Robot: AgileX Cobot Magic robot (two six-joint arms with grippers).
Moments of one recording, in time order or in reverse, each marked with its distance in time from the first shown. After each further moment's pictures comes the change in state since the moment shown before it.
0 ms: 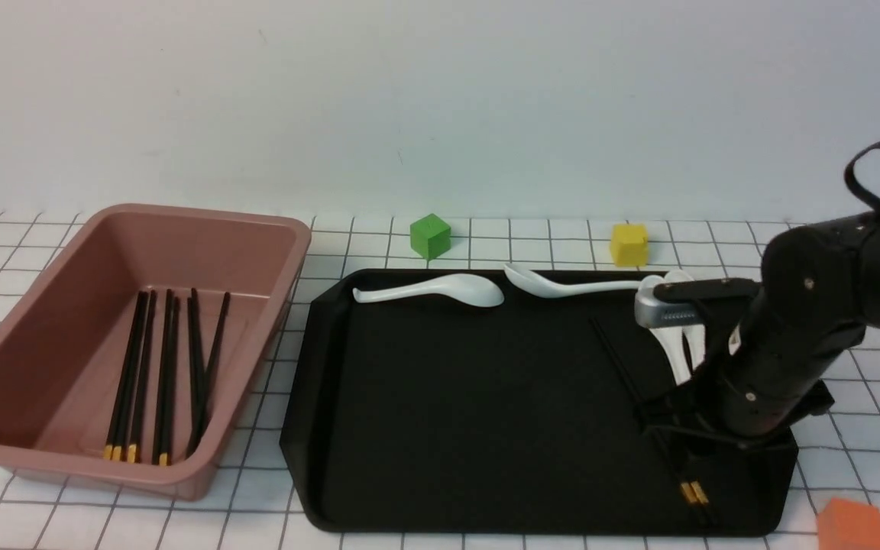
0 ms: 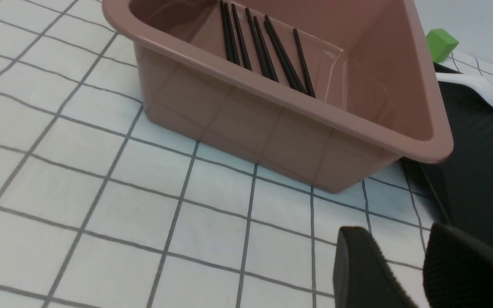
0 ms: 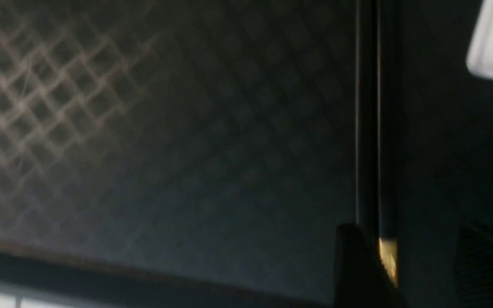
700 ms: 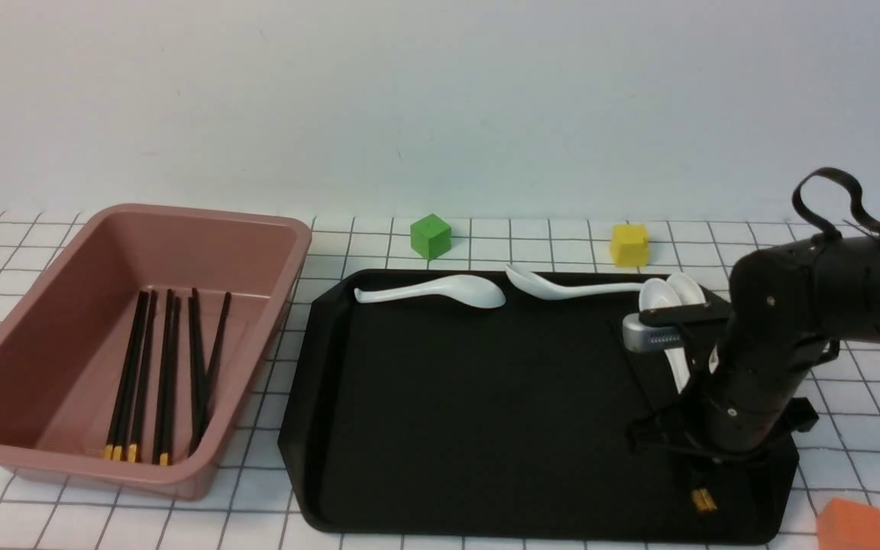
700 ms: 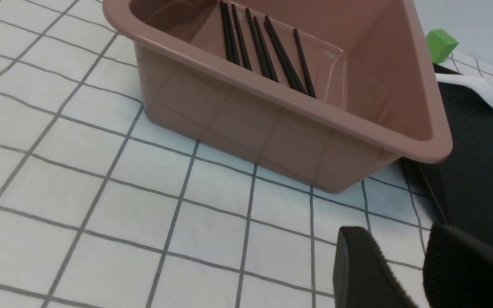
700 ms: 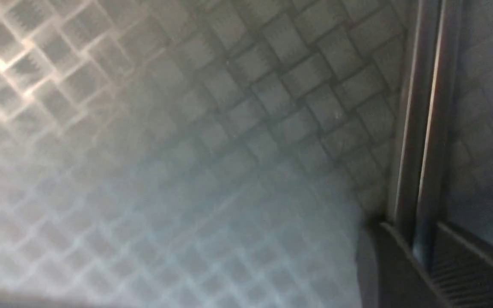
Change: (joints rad) right arm 0.000 0.062 -0.026 0.010 0.062 0.007; left arm 0.000 0.000 0.000 0.000 0.000 0.000
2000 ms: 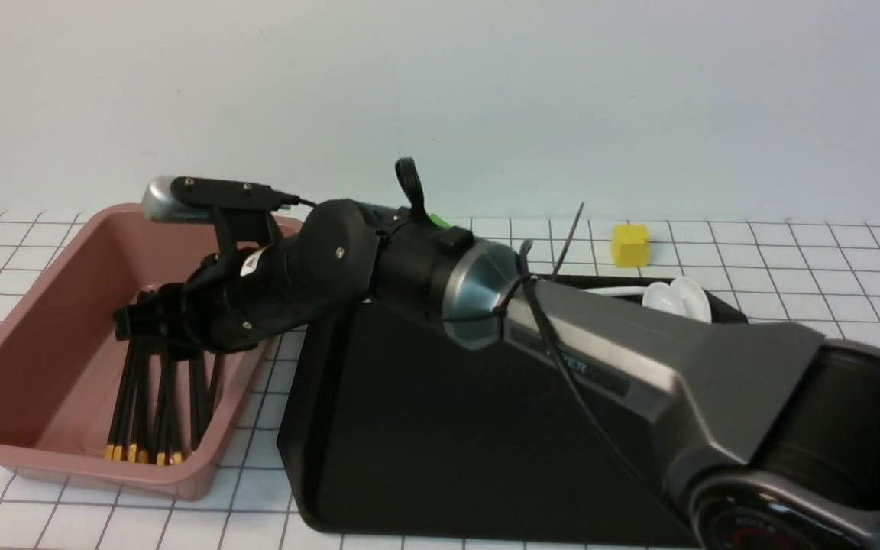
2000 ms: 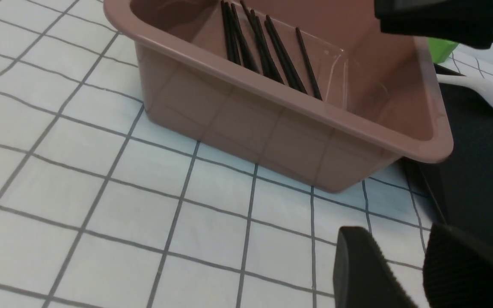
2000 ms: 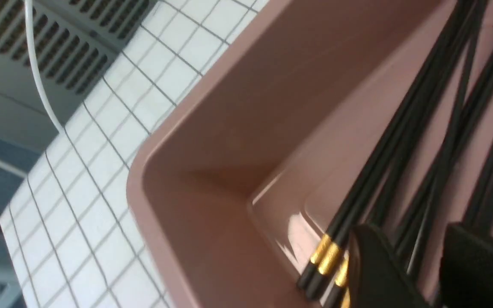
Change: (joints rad) right arm 0.505 0.522 -1.043 0.540 -0.229 -0.249; left arm 0.000 0.000 0.000 0.000 0.000 0.000
